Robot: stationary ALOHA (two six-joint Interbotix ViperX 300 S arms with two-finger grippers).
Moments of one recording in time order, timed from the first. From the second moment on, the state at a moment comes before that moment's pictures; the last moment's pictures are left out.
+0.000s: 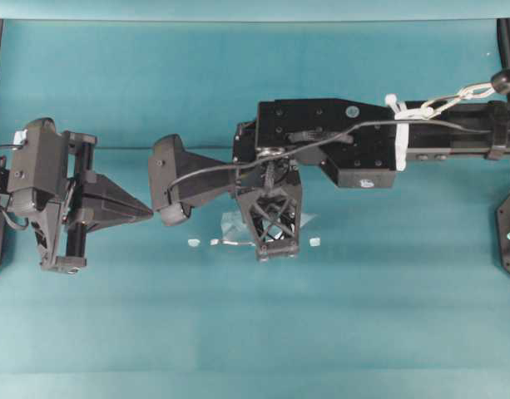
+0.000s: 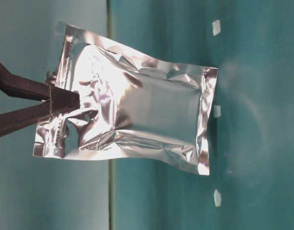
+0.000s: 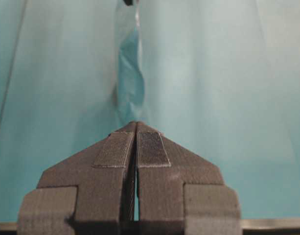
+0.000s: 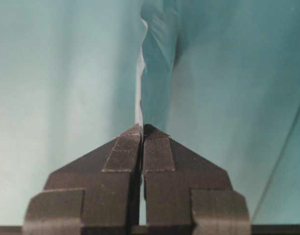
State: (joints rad) left arm -0.02 -0.60 1.01 0.02 0.02 -0.04; right arm -0.04 0.31 -0.21 0.09 1.40 -0.23
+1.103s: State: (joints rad) left arm -0.01 -0.22 1.11 0.02 -0.57 -0.14; right arm -0.03 0.31 -0.17 0.09 1.33 -0.23
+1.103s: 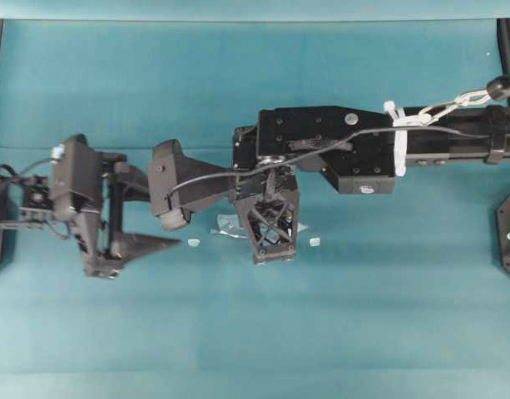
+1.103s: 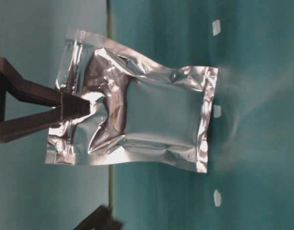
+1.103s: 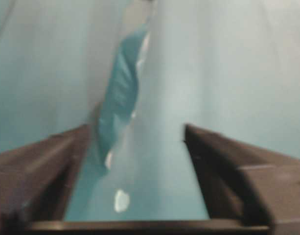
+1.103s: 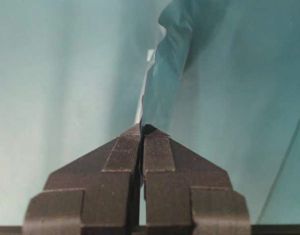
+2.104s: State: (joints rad) left arm 0.02 0.29 0.82 0.02 -0.79 -0.15; right arm -0.03 0.30 -0.16 0.09 1.30 -0.24
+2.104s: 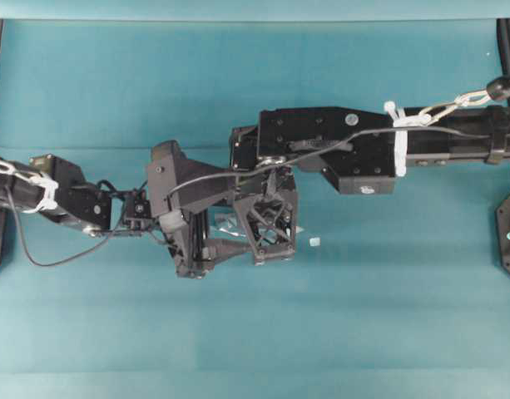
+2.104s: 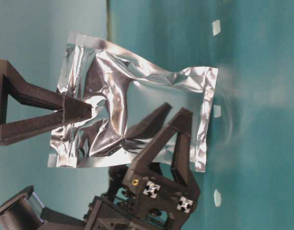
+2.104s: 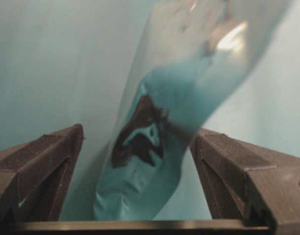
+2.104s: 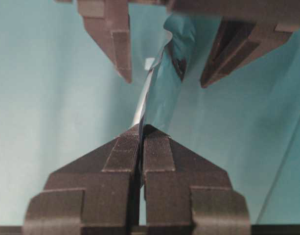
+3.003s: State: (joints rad) left arm 0.03 0.32 0.82 0.02 -0.79 -0.17; right arm -0.03 0.30 -0.15 0.09 1.28 -0.24
